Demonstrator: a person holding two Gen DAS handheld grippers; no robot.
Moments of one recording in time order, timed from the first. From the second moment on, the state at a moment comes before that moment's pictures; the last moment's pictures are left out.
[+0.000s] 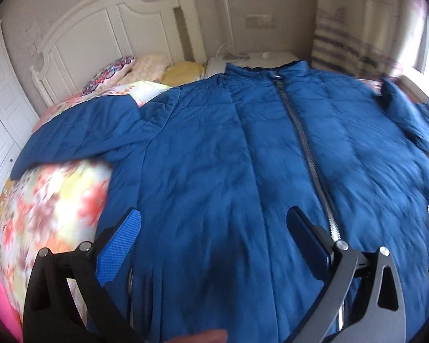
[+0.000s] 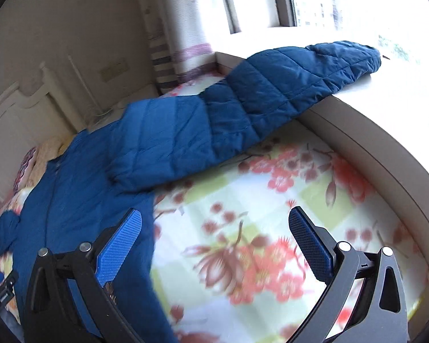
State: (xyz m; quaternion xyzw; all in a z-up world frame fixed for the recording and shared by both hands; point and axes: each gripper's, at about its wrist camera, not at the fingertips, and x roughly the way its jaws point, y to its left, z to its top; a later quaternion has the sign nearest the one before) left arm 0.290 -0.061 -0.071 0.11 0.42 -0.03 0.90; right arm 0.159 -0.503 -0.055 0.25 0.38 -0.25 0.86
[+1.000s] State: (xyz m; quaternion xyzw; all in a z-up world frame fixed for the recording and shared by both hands) left arm 0.354 -0.043 -0.128 0.05 0.46 -0.09 0.88; right arm 0.308 -0.327 0.043 0.00 0.20 -0.06 0.98
